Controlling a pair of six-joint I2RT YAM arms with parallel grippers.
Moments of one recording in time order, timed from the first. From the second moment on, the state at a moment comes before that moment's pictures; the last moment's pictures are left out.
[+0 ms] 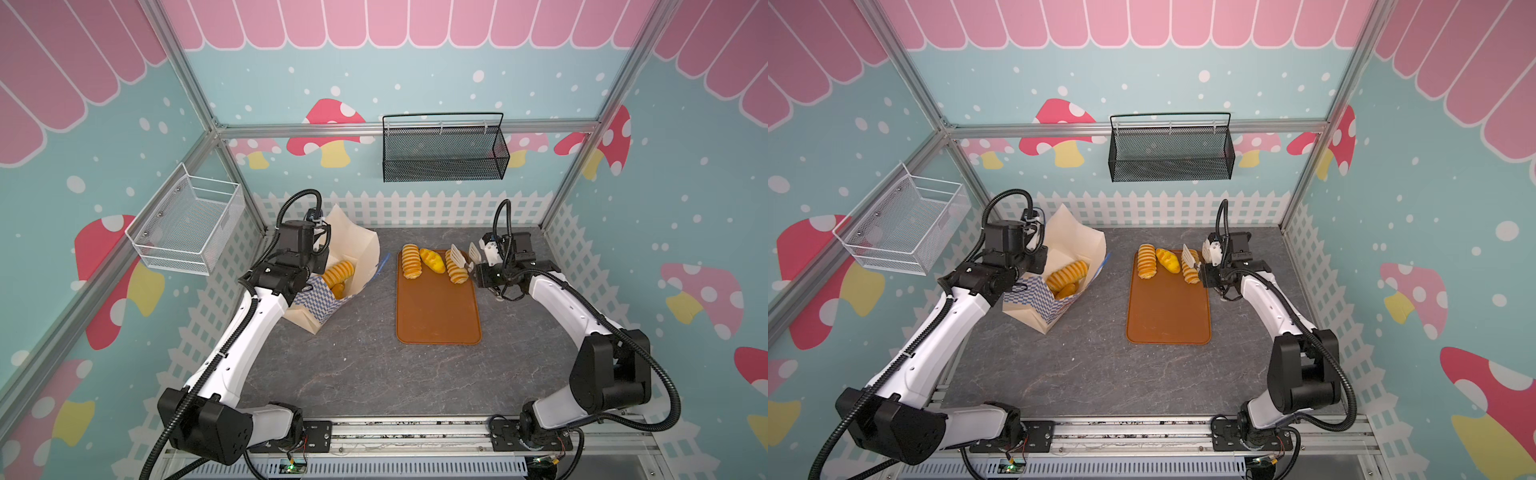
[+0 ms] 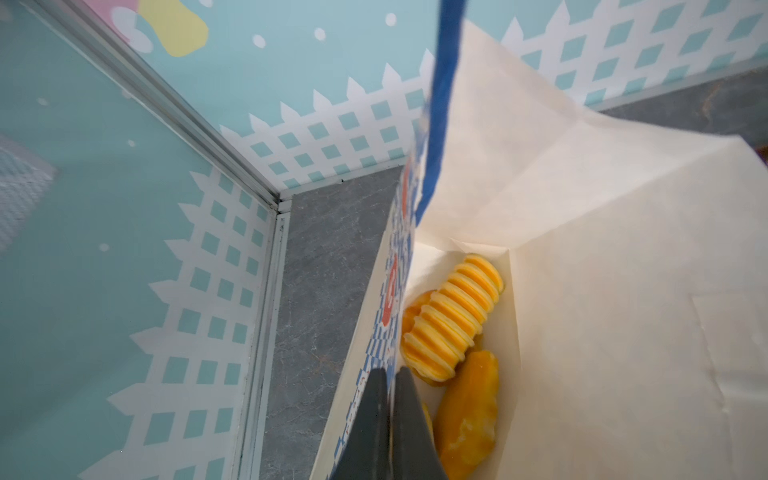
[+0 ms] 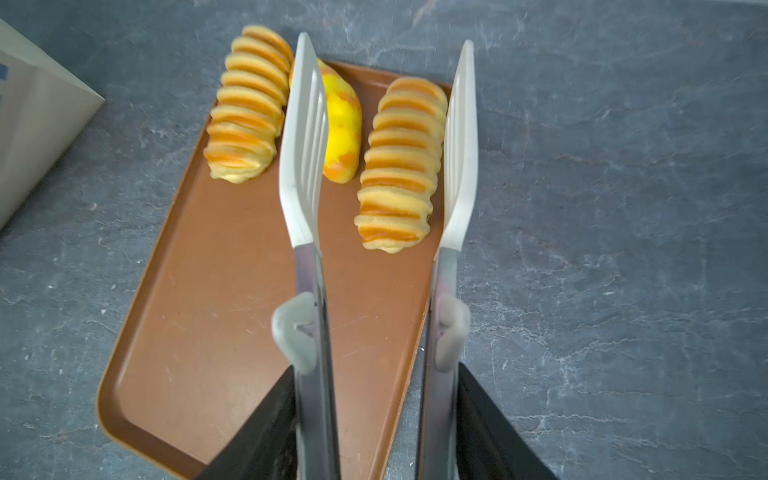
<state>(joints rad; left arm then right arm) -0.21 1.31 1.35 -0.62 -0.30 0.15 0.13 1.52 1.21 -0.57 -0.20 -0.05</state>
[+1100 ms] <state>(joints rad) -0.37 1.53 1.56 -0.60 -0.50 0.52 0.20 1.41 1.18 -0.59 -0.30 -0.04</state>
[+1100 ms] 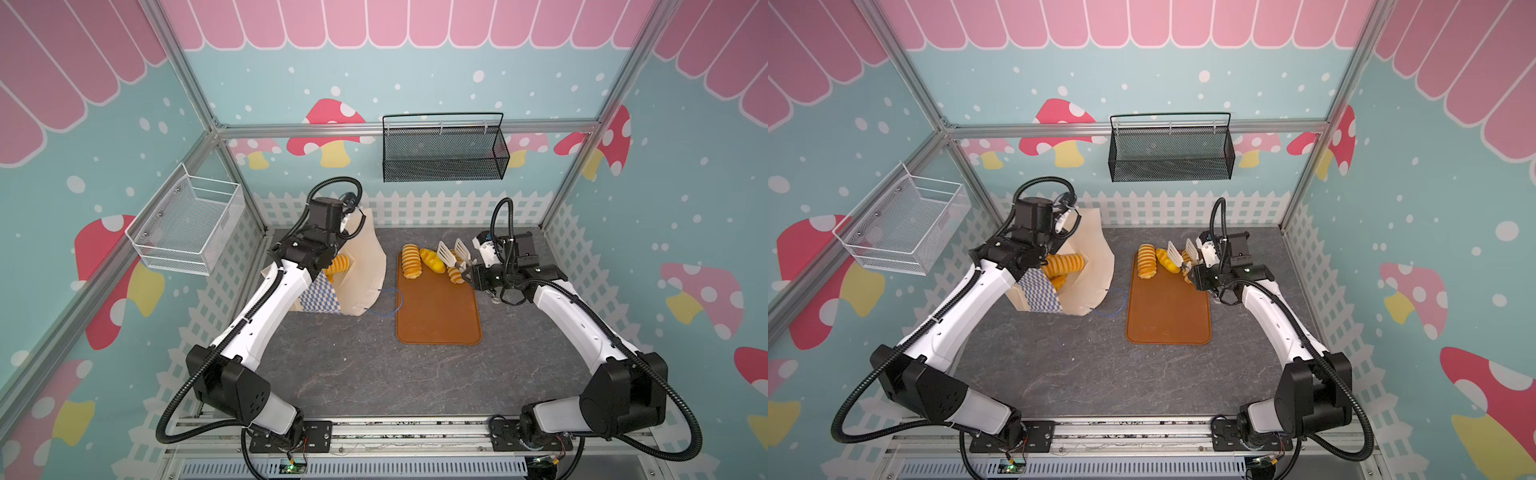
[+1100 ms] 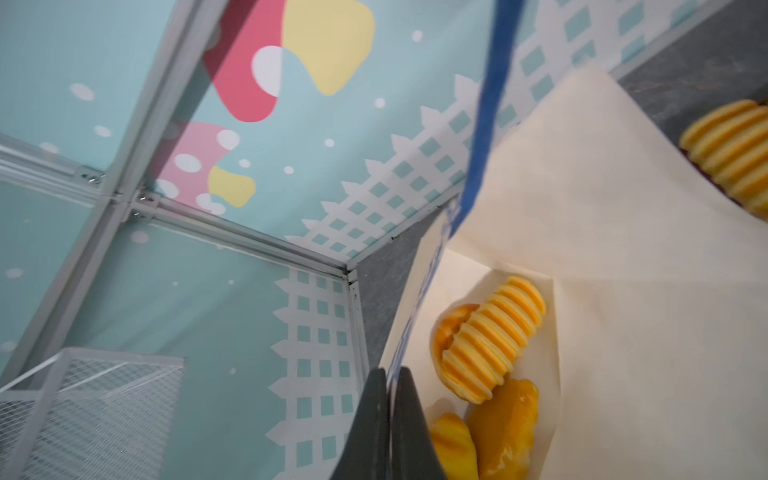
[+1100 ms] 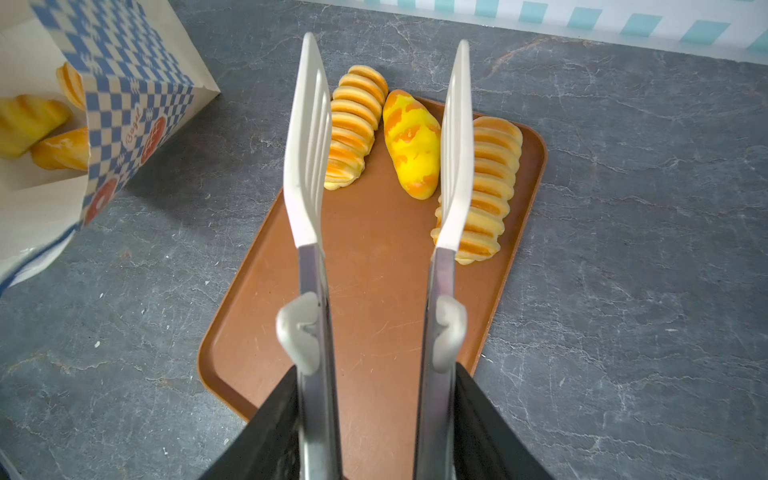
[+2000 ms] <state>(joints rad) -0.41 1.26 1.26 -0.50 -0.41 0.32 0.53 1.39 1.40 -0.64 -0.21 -0.02</state>
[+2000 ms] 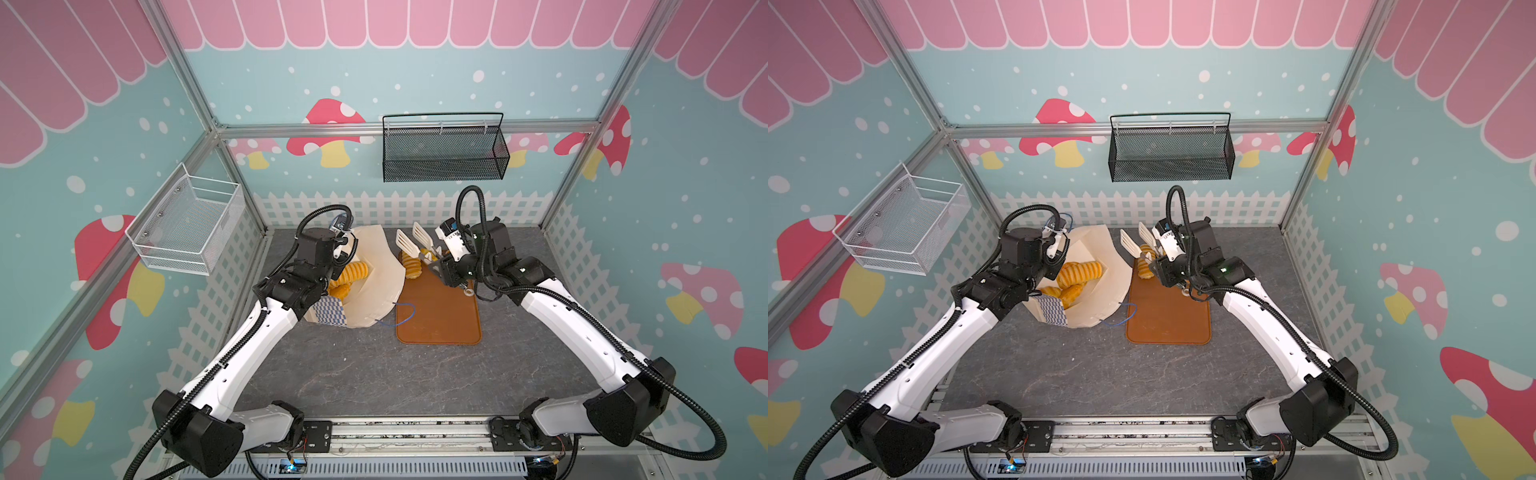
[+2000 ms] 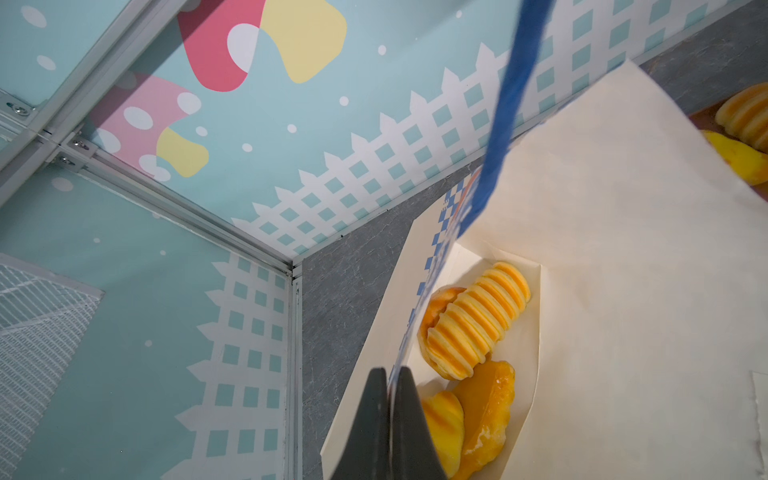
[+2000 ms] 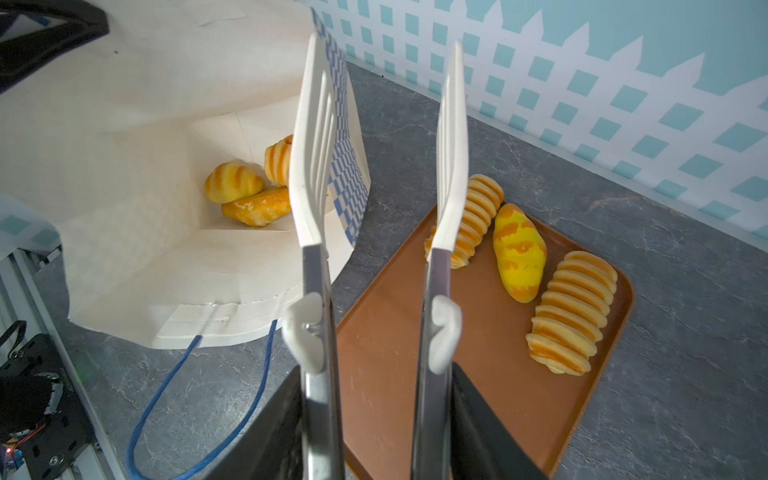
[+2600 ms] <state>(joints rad) -0.41 1.11 1.14 -0.51 -0.29 0.25 0.76 1.38 1.40 -0.64 -0.18 0.02</state>
